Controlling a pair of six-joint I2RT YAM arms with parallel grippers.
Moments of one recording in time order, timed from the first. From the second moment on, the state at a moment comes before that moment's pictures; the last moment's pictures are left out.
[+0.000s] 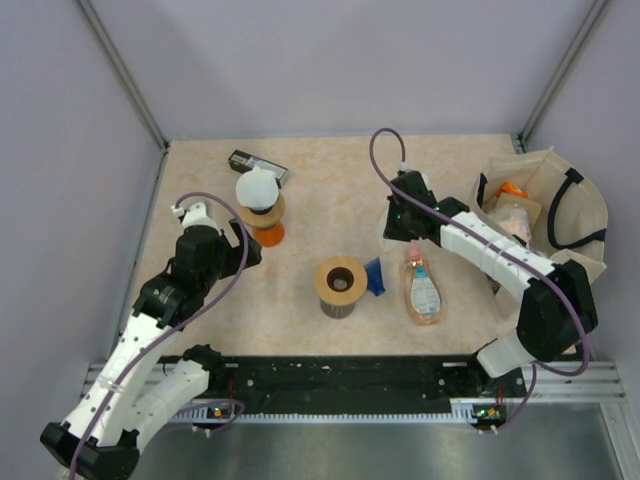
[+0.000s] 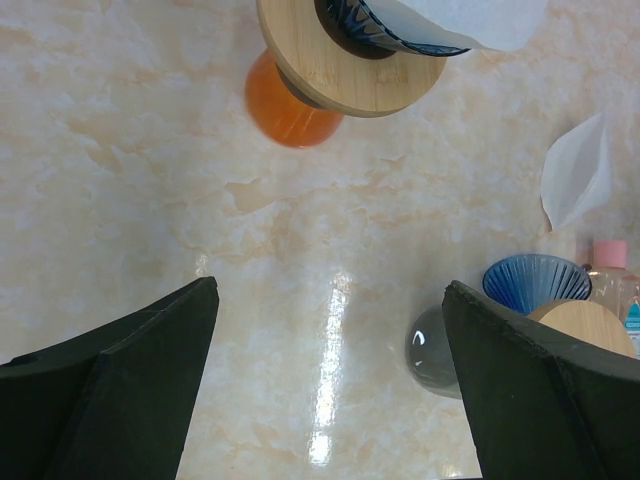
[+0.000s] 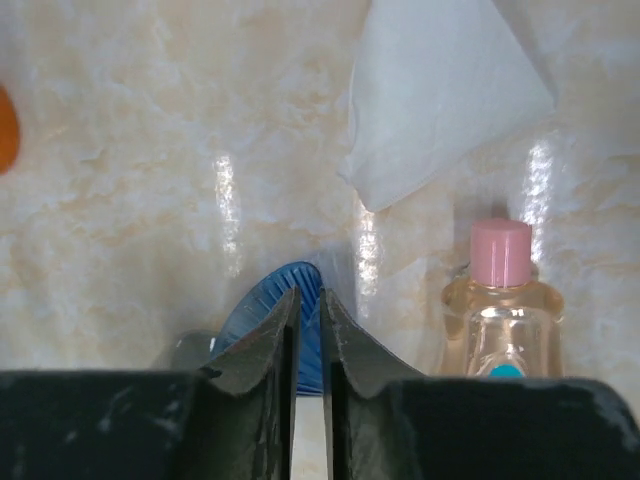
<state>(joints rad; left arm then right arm) -0.41 0.73 0.85 -0.68 -0.24 -0.63 0.56 1.52 1.16 -0.57 0.15 0.63</state>
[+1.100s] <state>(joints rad) -0.41 0.82 0.93 -0.80 -0.31 -0.60 0.46 1.95 1.65 -1.30 -0.79 -1.71</state>
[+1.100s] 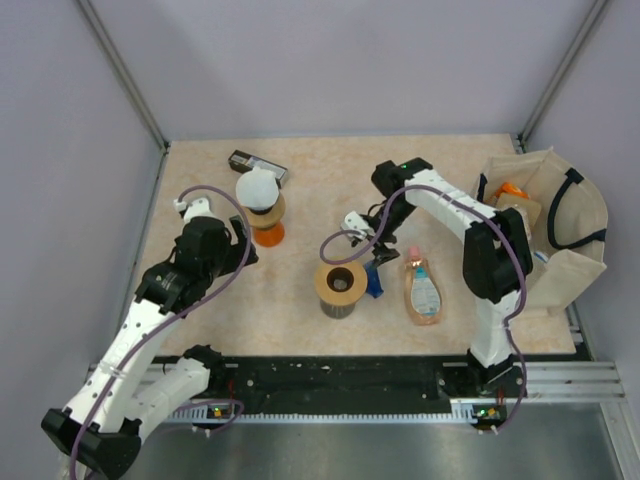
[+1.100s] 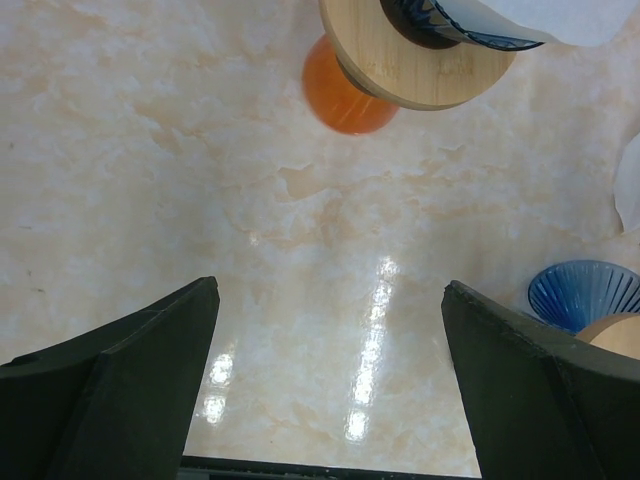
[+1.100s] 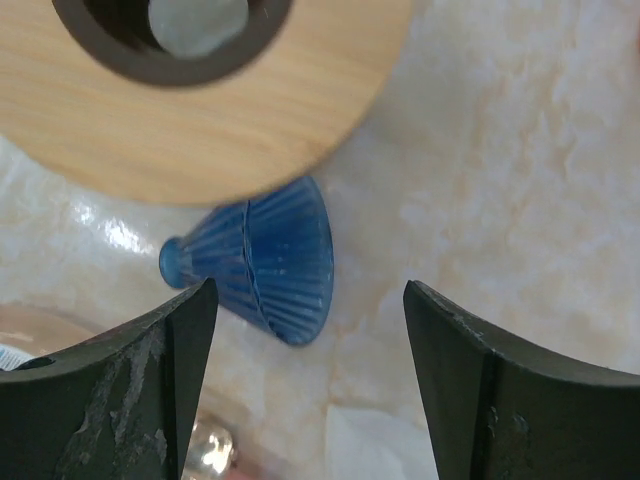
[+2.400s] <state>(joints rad) -0.41 0.84 0.93 -0.82 -0.34 -0.61 0.55 1.93 1.54 -1.35 -0.46 -1.58</state>
